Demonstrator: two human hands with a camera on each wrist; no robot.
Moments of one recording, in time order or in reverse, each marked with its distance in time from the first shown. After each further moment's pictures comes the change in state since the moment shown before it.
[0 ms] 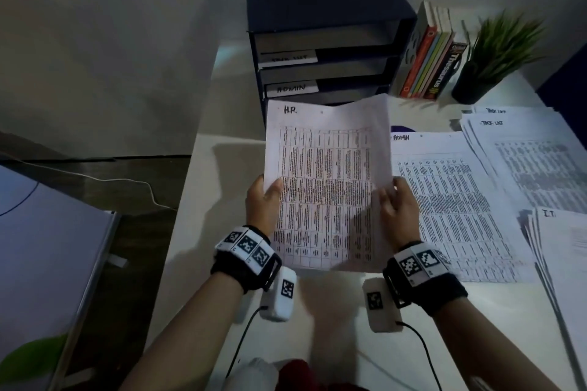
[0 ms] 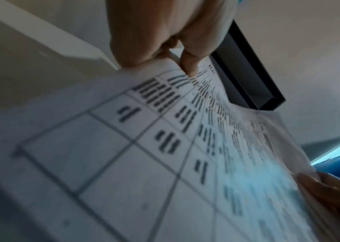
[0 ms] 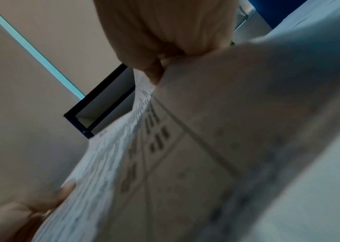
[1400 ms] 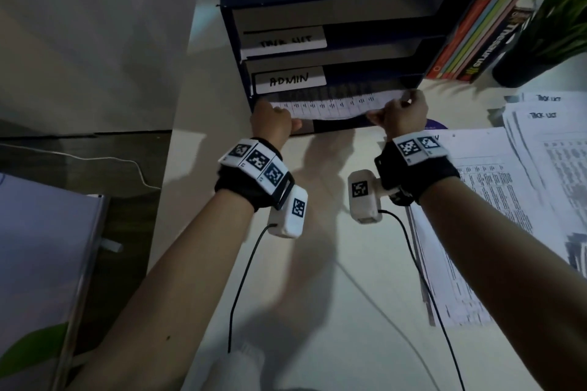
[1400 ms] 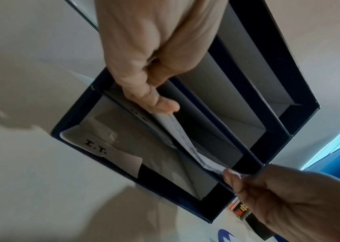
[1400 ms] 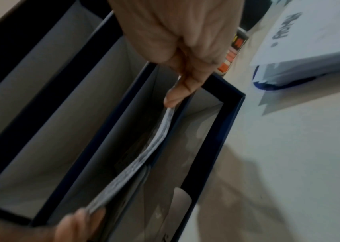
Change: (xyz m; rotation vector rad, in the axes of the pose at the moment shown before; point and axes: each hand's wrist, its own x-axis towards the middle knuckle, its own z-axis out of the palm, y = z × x) left_hand 0.160 0.064 0.056 -0.021 0.020 -0.288; right_hand 0.198 -0.013 0.076 0.141 0.246 0.372
